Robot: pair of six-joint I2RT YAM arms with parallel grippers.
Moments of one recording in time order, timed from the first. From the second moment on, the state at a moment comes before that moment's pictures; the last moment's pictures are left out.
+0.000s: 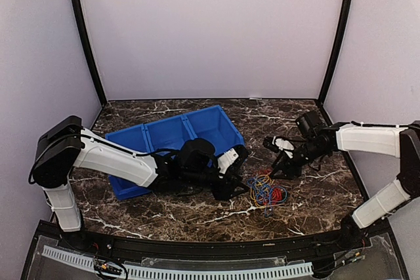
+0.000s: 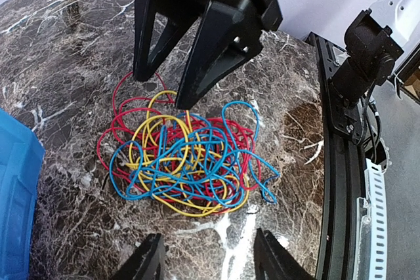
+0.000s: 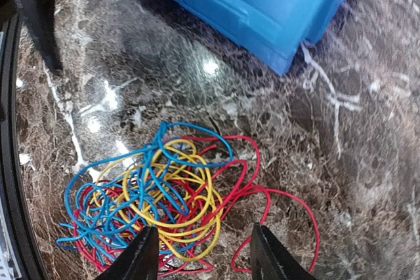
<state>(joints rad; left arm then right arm) -1.12 1.85 1.05 0.29 0.24 -0.14 0.43 1.39 0.80 -0.51 -0.56 -0.61</state>
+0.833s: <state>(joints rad) -1.14 1.85 1.05 0.39 0.09 -0.16 0.39 1.48 0.86 -0.59 -0.65 -0.56</state>
